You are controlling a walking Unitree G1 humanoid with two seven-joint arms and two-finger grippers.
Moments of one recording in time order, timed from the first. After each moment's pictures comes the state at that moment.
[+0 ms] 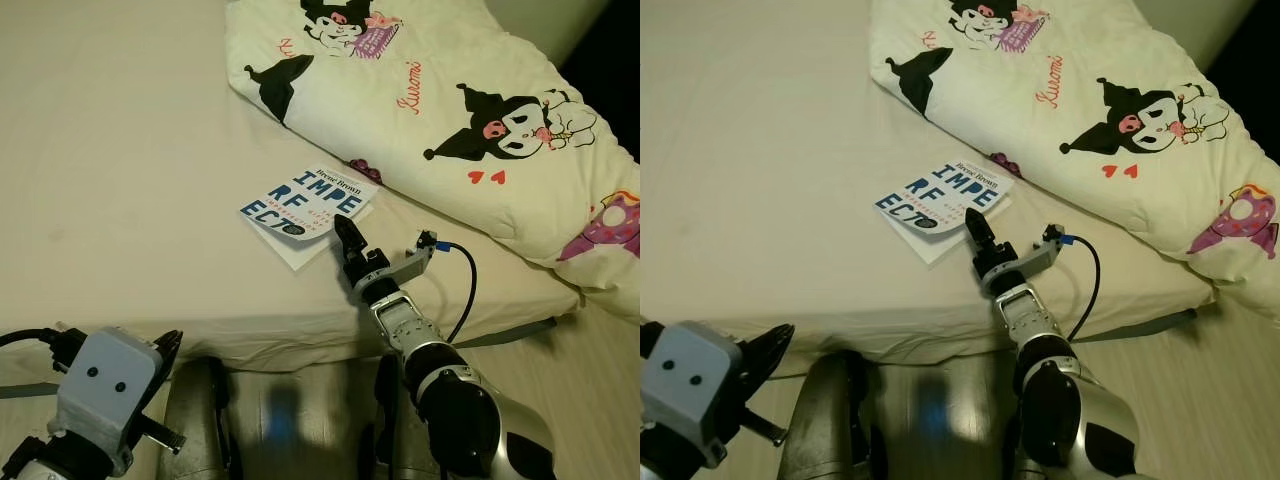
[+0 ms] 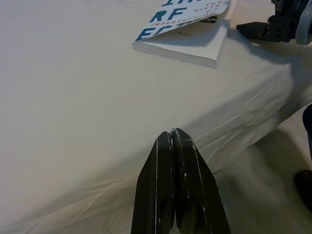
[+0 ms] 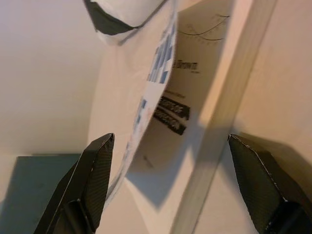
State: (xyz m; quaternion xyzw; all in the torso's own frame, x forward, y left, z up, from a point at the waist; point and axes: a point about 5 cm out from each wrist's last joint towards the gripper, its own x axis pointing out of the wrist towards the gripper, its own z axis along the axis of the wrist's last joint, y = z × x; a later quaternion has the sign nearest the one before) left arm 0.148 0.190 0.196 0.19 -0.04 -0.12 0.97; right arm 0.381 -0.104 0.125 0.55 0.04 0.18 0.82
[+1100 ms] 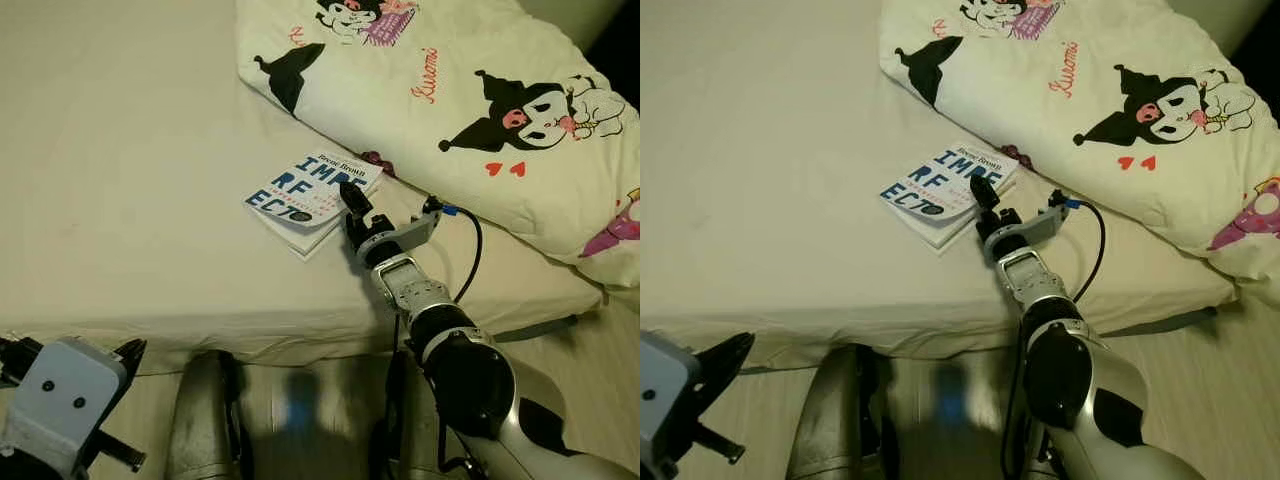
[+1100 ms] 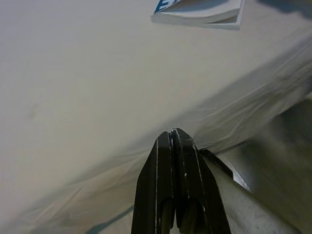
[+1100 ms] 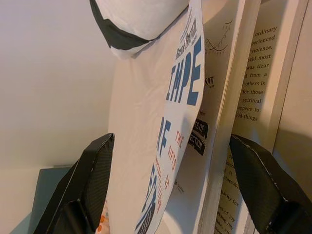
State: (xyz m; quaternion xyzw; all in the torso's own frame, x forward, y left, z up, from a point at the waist) left arm 0.130 0.208 0.209 0.24 -0.01 -0.10 0.97; right arm 0.401 -0.102 0.169 0.58 0.02 0.18 0.79
